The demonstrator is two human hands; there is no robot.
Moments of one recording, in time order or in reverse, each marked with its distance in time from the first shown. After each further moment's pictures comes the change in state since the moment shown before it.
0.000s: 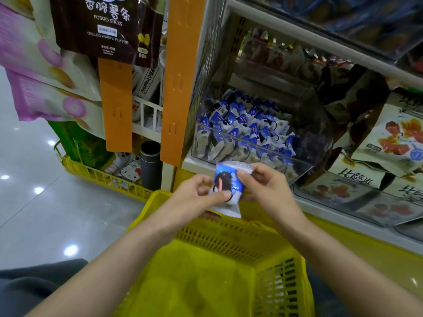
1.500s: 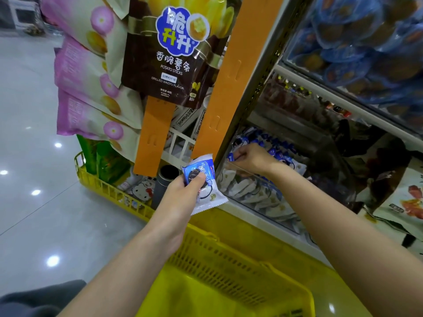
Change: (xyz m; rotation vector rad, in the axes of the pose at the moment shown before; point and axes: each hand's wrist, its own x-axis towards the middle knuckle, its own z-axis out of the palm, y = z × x) left_hand 0.006 0.033 -0.049 -0.300 0.375 0.055; right_hand 0.145 -0.059 0.041 -0.822 -0.237 0.049
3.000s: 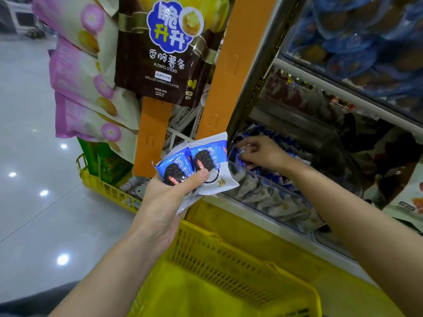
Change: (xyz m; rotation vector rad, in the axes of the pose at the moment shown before) left_hand 0.000 0.008 -0.015 -0.290 -0.120 0.241; right_hand 0.020 0.029 -0.013 0.176 0.020 -0.122
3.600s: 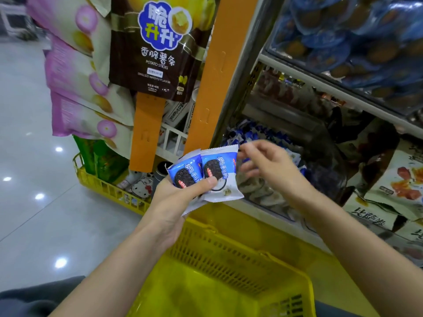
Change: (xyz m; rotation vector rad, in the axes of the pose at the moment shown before) left_hand -0.012 -0.016 0.007 0.020 -0.088 -0.092; right_hand -0.102 -0.028 0.012 0.418 0.174 -0.073
